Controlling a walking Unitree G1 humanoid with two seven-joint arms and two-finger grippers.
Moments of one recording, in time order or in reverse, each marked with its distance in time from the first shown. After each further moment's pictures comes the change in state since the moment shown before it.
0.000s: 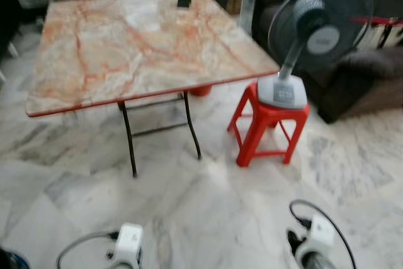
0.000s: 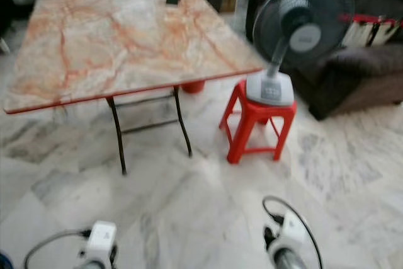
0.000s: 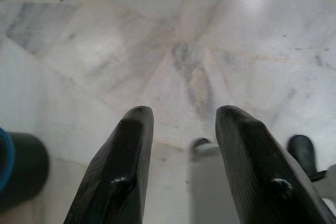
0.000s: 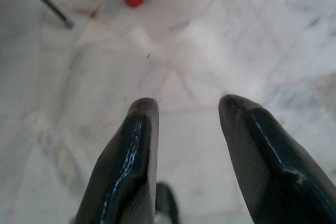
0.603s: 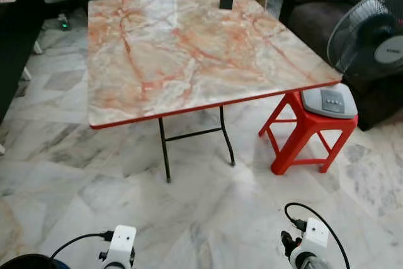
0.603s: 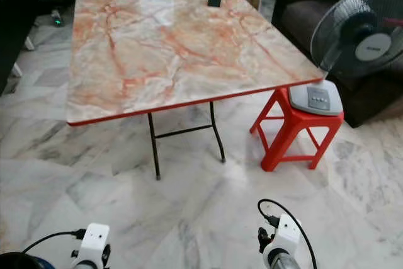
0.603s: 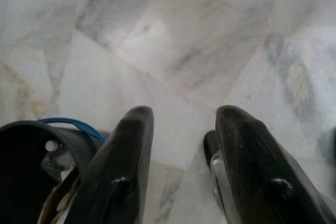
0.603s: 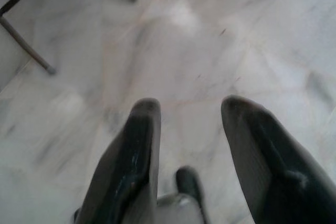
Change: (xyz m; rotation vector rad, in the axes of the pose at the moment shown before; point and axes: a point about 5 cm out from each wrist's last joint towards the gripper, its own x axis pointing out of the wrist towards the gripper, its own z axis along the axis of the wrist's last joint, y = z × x) left arm 0.000 0.021 -0.003 0.032 0.002 0.041; right arm 0.000 0.015 -0.009 0.009 0.017 0.036
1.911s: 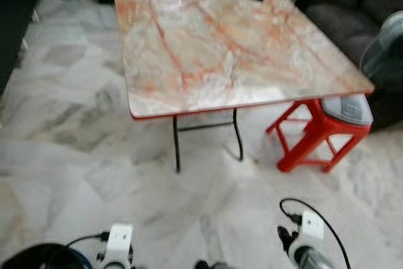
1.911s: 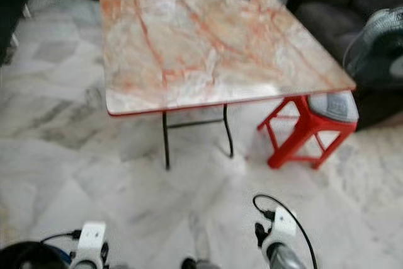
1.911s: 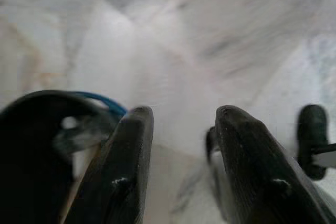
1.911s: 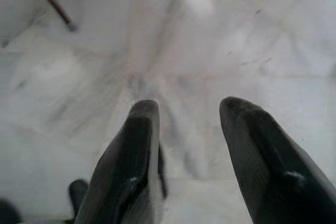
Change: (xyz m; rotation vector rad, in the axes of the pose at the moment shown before) left arm -0.001 -0.001 0.000 -0.077 -0.015 0.038; right arm 0.001 0.004 0.001 -0.065 0.035 0.042
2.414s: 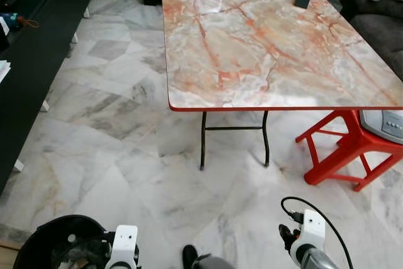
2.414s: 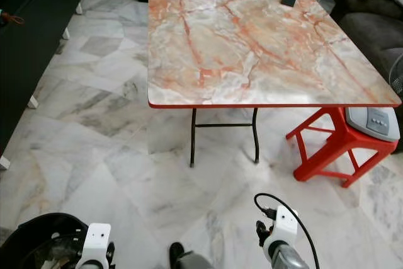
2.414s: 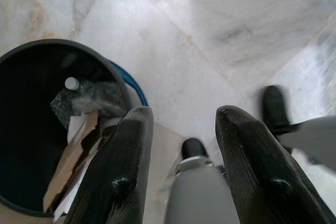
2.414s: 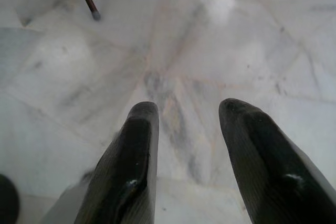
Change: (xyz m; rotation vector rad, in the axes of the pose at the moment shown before) left arm -0.002 -0.006 -0.002 -0.018 0.006 0.004; right arm 0.001 0.001 0.003 -0.011 -0.003 0.017
